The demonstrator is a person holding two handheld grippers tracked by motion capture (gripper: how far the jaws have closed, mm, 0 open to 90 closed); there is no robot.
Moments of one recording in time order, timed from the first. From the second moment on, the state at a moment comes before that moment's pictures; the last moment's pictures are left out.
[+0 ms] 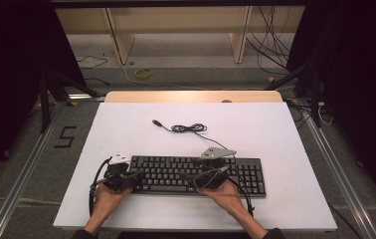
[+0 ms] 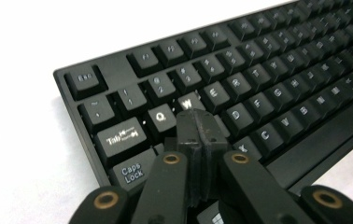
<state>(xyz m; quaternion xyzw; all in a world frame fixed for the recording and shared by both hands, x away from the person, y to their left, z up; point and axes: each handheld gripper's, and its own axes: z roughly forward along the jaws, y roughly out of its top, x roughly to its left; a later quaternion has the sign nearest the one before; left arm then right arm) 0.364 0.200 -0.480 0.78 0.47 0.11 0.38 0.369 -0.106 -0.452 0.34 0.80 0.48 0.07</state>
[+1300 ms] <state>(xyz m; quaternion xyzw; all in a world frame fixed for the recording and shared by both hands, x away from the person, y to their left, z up) 0.352 0.203 -0.467 0.76 0.47 0.09 0.44 0.376 -0.103 -0.451 0.35 0.81 0.47 0.08</state>
